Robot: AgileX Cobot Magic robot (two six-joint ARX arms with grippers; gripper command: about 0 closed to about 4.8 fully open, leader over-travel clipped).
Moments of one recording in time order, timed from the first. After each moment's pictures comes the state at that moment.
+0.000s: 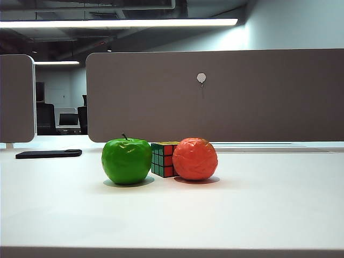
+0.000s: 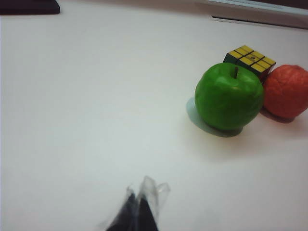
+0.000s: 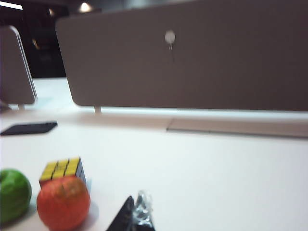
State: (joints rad) left arm -0.22 0.01 0.06 -0.33 0.13 -0.16; right arm 0.23 0.00 0.01 0.15 -0.08 0.11
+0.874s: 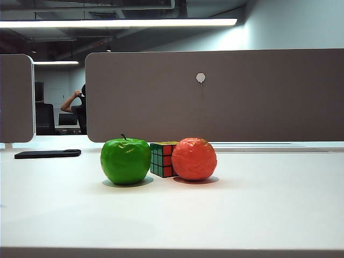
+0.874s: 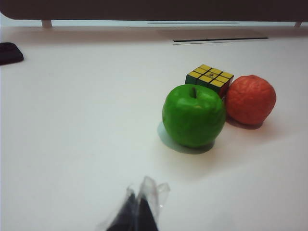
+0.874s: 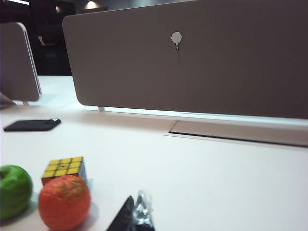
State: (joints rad) left arm -0.22 0.01 0.01 -0.17 0.24 -0.02; right arm 0.23 0.00 0.01 0.16 -0.11 0.07
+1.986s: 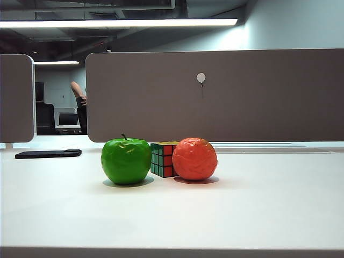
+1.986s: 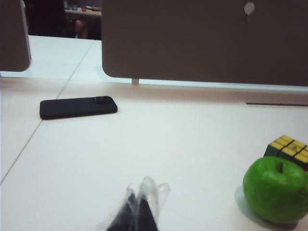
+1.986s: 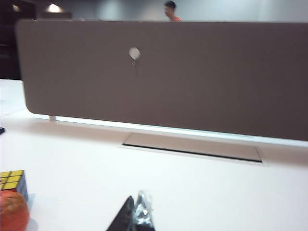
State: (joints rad) left arm 0.00 0.00 0.01 0.02 0.18 -0.07; right arm 0.04 0.00 0.01 0.21 -0.15 0.00
